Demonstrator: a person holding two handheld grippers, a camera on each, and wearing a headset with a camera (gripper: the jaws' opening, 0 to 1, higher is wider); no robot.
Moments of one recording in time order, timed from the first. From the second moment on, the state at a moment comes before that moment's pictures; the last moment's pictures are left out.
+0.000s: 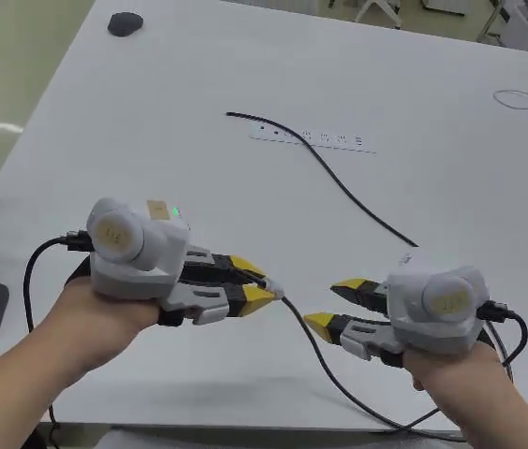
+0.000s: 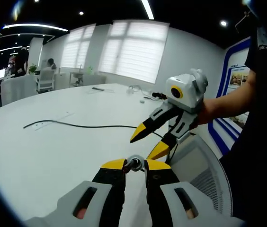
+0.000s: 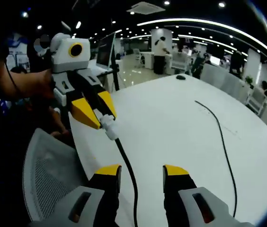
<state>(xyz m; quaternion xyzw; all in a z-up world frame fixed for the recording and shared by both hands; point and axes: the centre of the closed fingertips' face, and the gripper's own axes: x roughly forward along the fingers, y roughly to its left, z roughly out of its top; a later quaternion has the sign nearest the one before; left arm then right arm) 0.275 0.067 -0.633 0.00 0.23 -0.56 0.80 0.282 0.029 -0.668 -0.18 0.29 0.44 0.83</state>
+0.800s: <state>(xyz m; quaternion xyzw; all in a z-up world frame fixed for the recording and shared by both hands) 0.272 0.067 -0.636 -0.01 0.23 -0.56 0.80 0.276 0.062 -0.674 -0.25 0.25 0.48 0.80</state>
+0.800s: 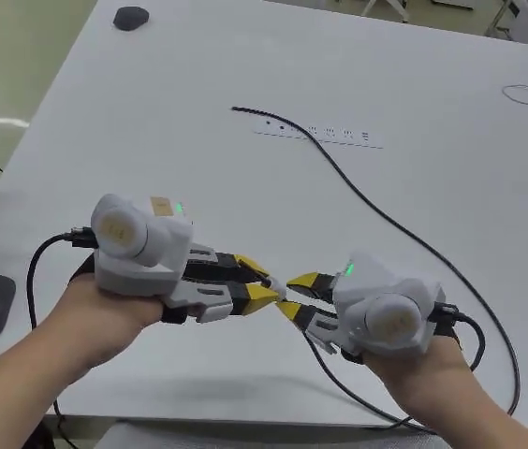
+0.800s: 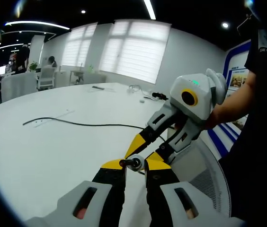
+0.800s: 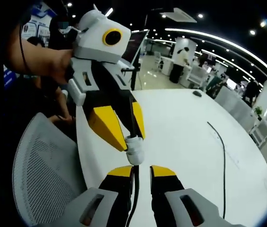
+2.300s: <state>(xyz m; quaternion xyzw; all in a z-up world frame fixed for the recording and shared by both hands) 0.282 0.066 -0.623 -0.03 0.21 -0.55 0.81 0.304 0.013 -0.698 -0.21 0.31 0.40 0.84</state>
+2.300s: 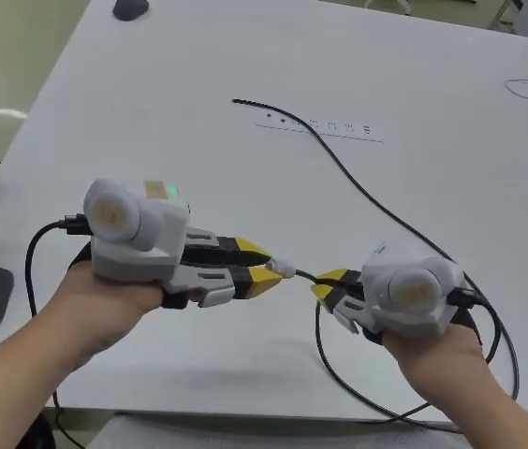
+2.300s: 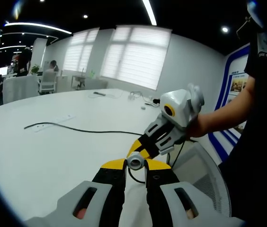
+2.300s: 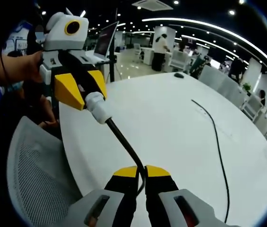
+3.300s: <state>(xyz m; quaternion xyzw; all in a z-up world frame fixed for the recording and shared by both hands) 0.278 0.076 -0.641 -0.02 0.22 -0.55 0.81 0.319 0.011 -0.687 -0.22 0.31 0.40 0.83</state>
